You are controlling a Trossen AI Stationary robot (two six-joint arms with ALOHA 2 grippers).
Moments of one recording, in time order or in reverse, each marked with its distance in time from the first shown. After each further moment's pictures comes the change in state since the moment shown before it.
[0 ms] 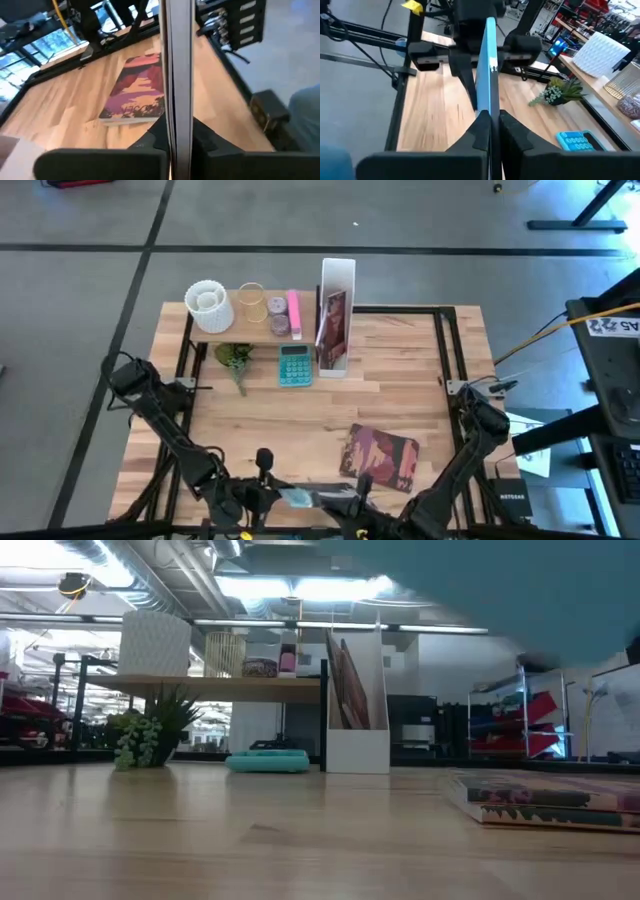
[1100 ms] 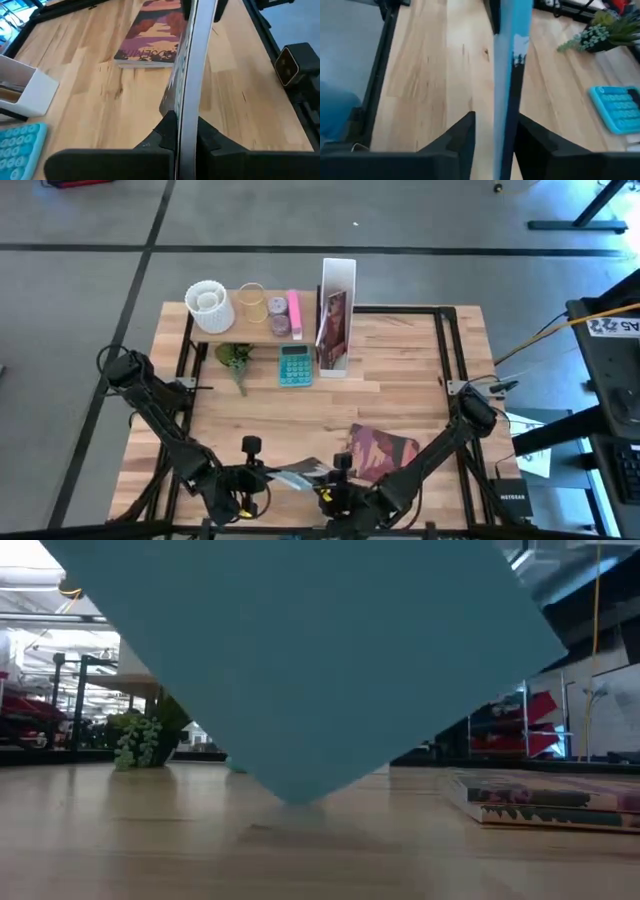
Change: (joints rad) left arm 0.017 -0.077 0.010 -0.431 0.058 -0.409; right arm -0.144 0.002 -0.060 -0.116 -0.328 0.084
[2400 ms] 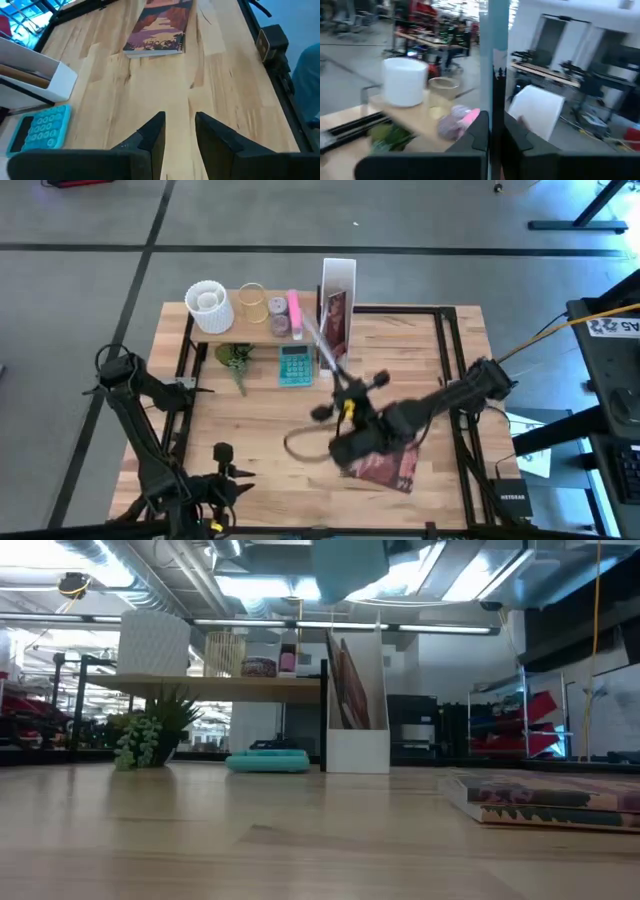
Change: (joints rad) left arm -0.205 -0.003 0.128 -0.395 -0.125 -0.266; right arm -0.299 -0.293 -0.017 -0.140 0.773 0.201
